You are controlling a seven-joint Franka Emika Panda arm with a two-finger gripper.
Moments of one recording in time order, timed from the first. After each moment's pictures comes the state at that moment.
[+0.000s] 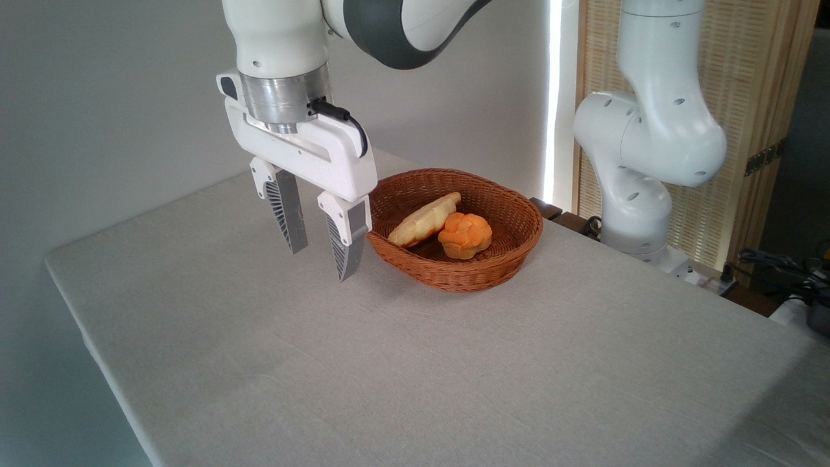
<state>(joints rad) -0.10 -0.03 -0.01 -1.82 -0.11 1.81 0.55</state>
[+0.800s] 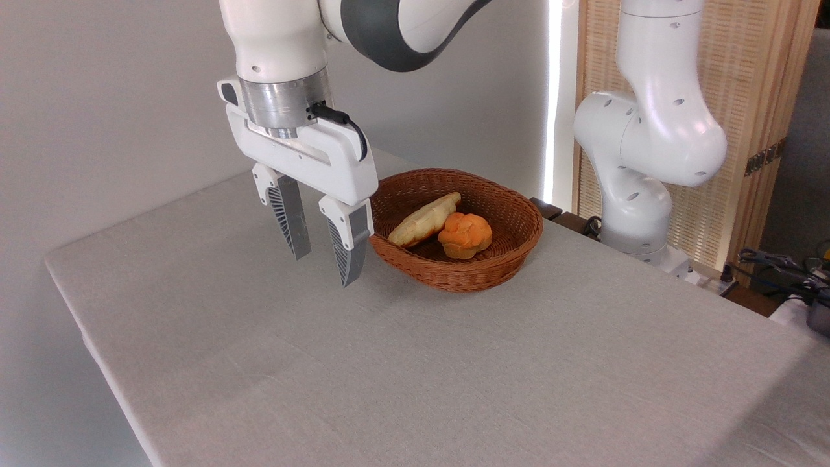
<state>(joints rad) -0.10 -0.03 -0.01 -1.82 -0.08 1.81 0.55</state>
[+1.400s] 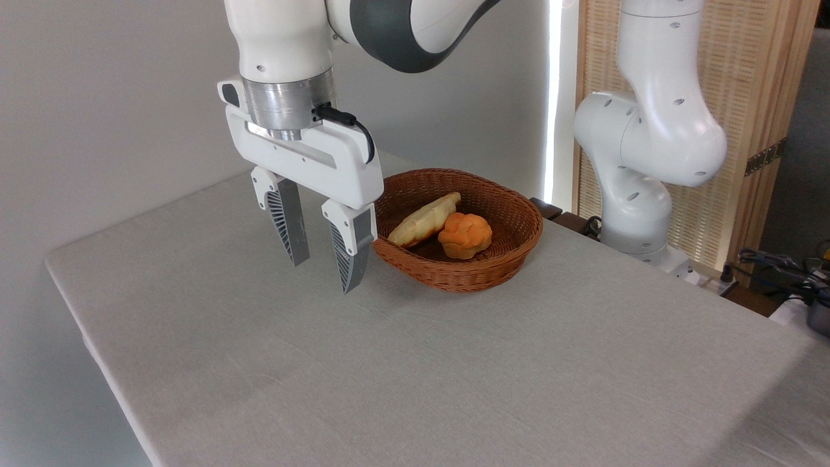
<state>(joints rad) -0.10 -0.03 0.02 -1.82 -0.08 1.83 0.55</state>
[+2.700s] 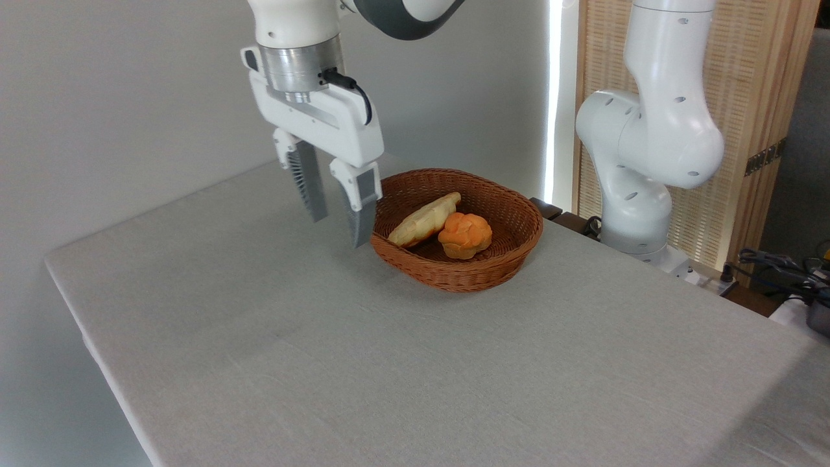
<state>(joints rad) -0.20 -0.16 -0.01 -1.94 -0.08 1.76 0.55</state>
